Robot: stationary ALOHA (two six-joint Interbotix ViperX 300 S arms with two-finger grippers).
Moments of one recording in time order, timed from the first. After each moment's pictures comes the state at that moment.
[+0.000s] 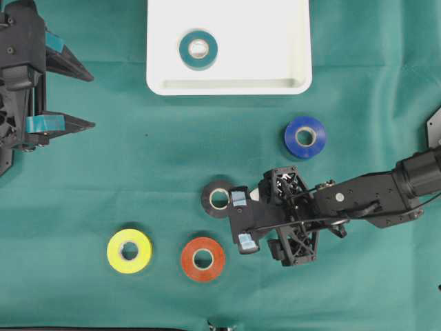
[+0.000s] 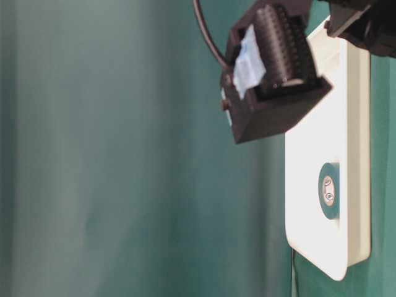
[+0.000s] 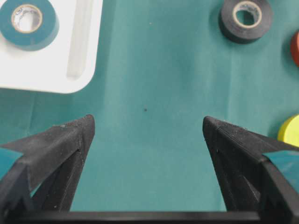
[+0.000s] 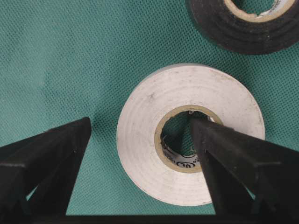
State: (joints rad) left arm 0.08 -0.72 0.79 0.00 0.72 -0.04; right arm 0.32 0.21 0.49 -0.01 0.52 0.34
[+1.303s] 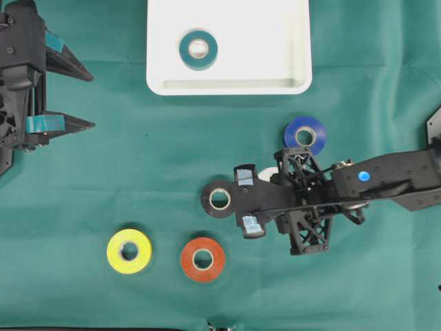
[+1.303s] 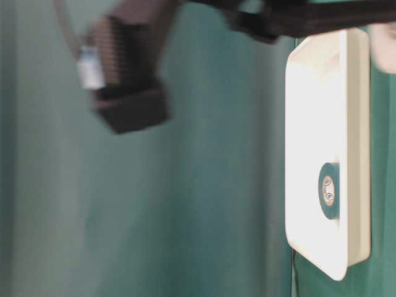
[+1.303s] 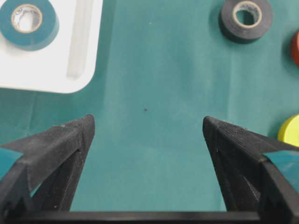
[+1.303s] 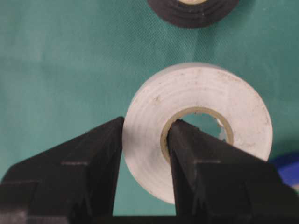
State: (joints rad) left arm 0.08 -0.72 0.79 0.00 0.72 -0.04; right arm 0.29 0.04 0.43 -0.02 0.76 0.34
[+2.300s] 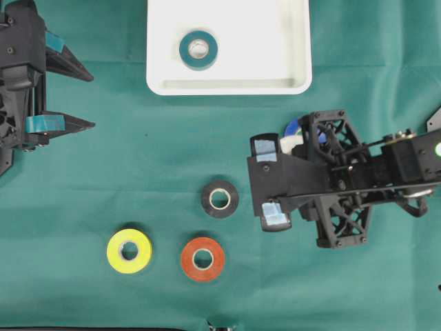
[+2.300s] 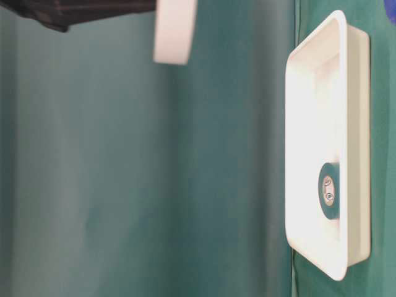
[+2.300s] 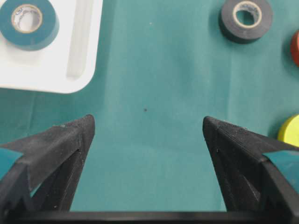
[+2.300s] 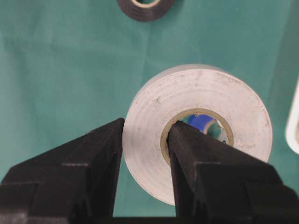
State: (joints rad) left arm 0.08 -0.72 0.79 0.00 0.72 -0.04; right arm 0.29 -0.12 0.14 -0.10 1.26 0.34
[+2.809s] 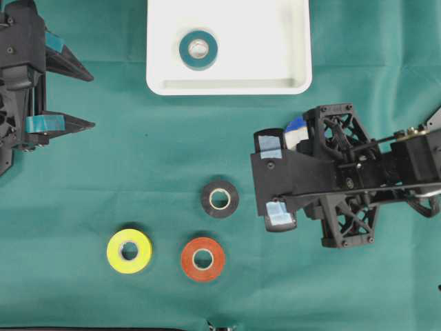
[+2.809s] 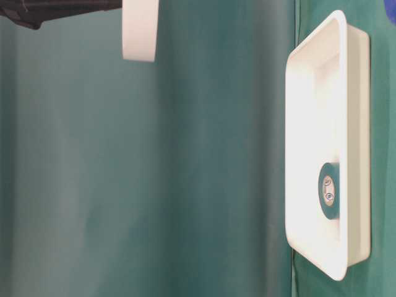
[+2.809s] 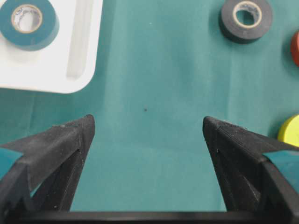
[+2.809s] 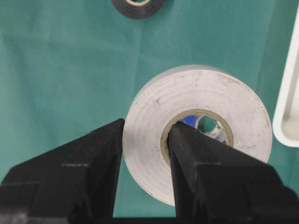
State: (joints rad) left arm 0.08 -0.72 0.79 0.00 0.72 -0.04; right arm 0.29 -0.13 0.10 -0.11 1.31 0.34
